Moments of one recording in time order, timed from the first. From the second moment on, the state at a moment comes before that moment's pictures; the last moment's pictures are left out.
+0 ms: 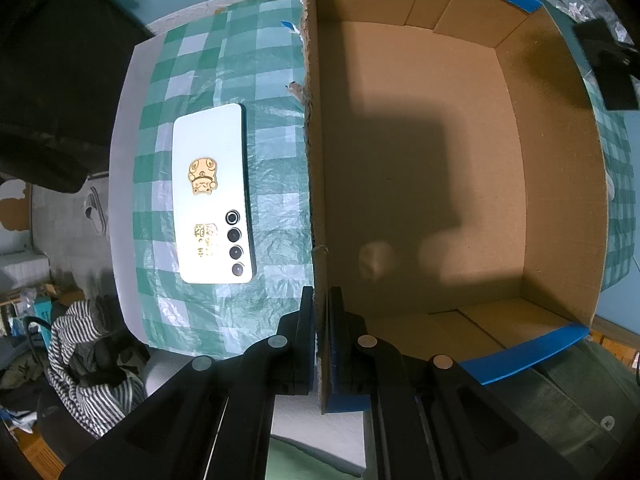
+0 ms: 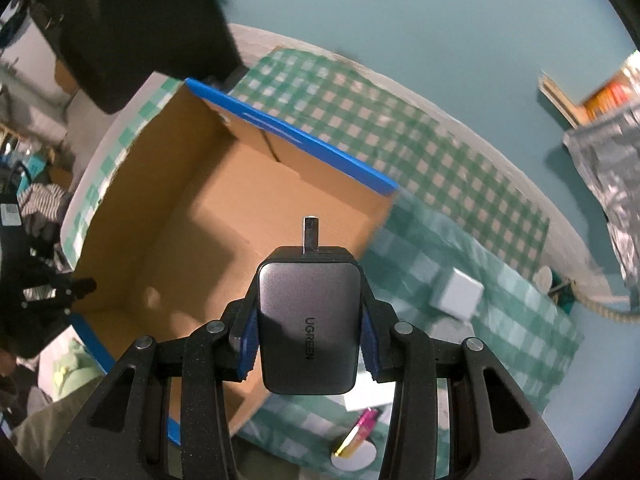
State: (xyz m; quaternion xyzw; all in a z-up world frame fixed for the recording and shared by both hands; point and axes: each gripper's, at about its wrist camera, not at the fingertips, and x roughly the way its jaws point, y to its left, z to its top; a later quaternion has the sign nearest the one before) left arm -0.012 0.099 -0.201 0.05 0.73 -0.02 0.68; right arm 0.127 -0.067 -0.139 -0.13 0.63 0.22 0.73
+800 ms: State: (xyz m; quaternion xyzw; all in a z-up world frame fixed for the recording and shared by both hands) left arm -0.012 0.099 -0.203 0.05 0.74 -0.02 0.67; right arm 0.133 -0.022 -0.214 -0.17 0.66 0.24 0.69
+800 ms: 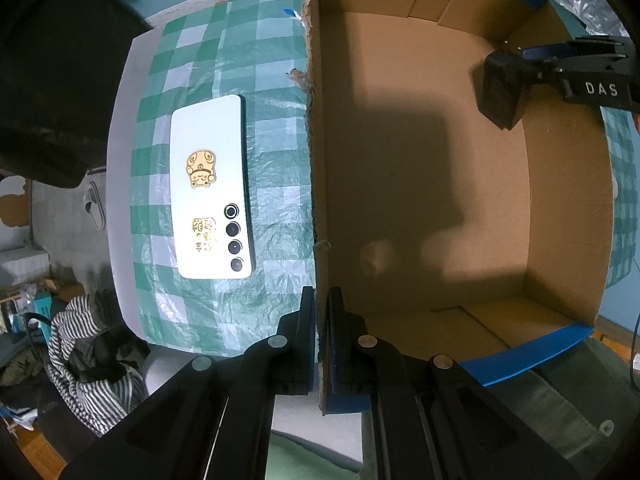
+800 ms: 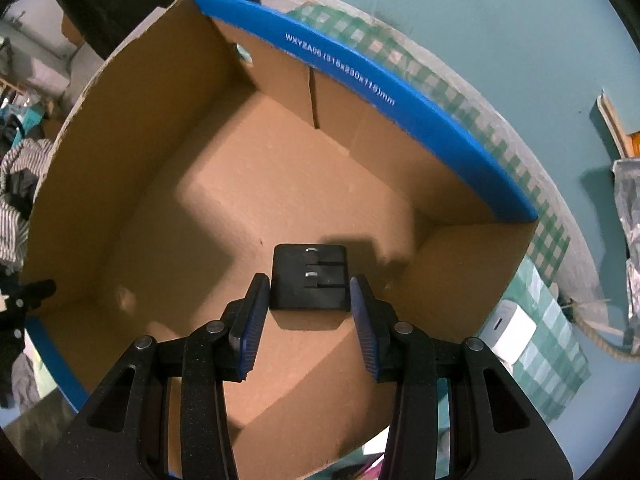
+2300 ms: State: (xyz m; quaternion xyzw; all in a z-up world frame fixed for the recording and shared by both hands) left arm -0.011 0.097 -0.201 0.07 0.74 -0.03 0.67; right arm 0.125 -0.166 -0.146 -0.06 0.63 0.13 0.76
